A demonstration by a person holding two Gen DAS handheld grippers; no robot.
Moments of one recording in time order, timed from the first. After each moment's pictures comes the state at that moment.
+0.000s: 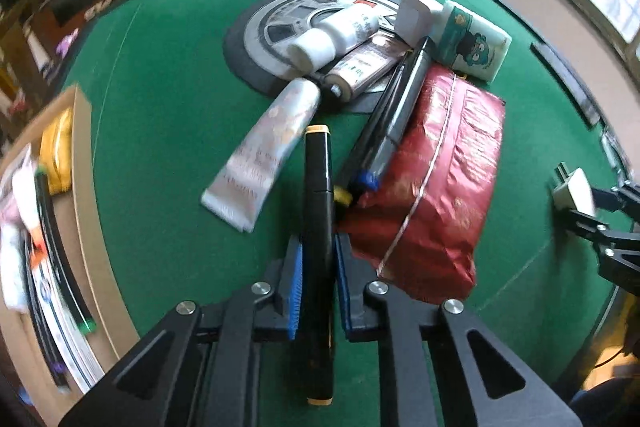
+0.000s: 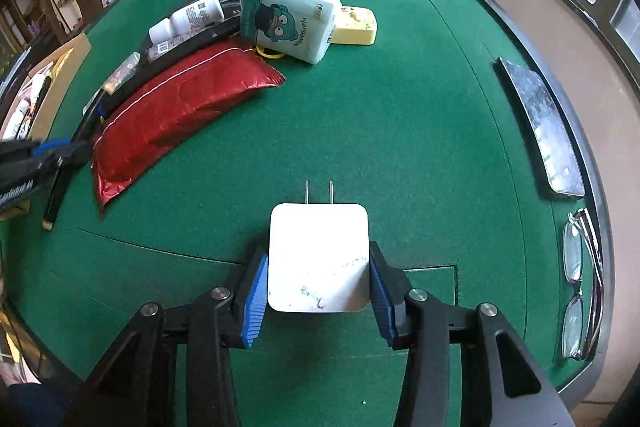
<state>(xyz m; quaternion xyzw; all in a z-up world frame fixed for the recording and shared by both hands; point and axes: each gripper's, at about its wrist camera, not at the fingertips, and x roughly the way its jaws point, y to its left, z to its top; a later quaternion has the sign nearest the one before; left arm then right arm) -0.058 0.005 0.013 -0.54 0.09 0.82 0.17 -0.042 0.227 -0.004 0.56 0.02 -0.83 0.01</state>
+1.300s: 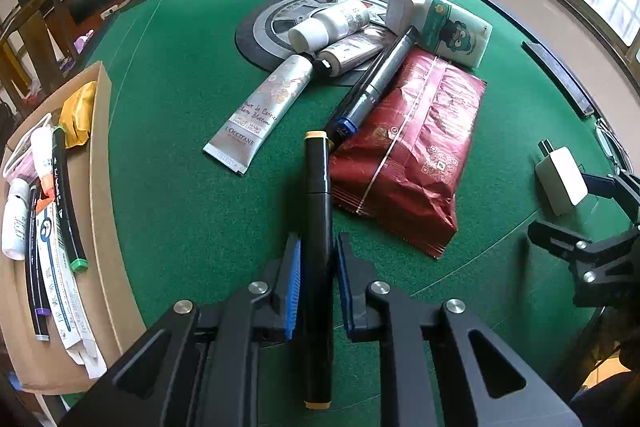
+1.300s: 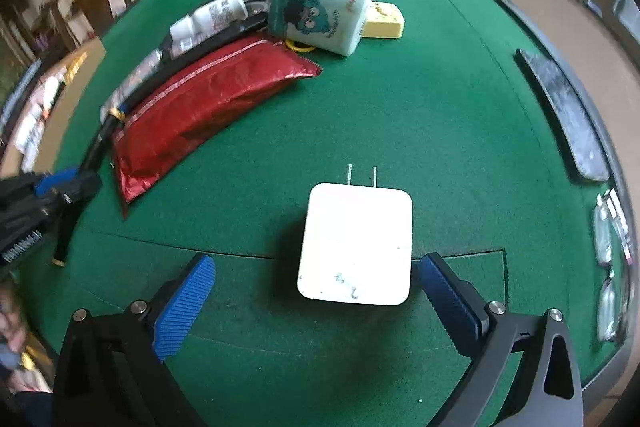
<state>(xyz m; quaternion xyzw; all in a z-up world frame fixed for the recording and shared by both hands) -0.017 0.005 0.011 -0.52 0.08 0.84 0.15 -0.035 0.215 -0.009 0.55 -0.02 -0.84 0.03</state>
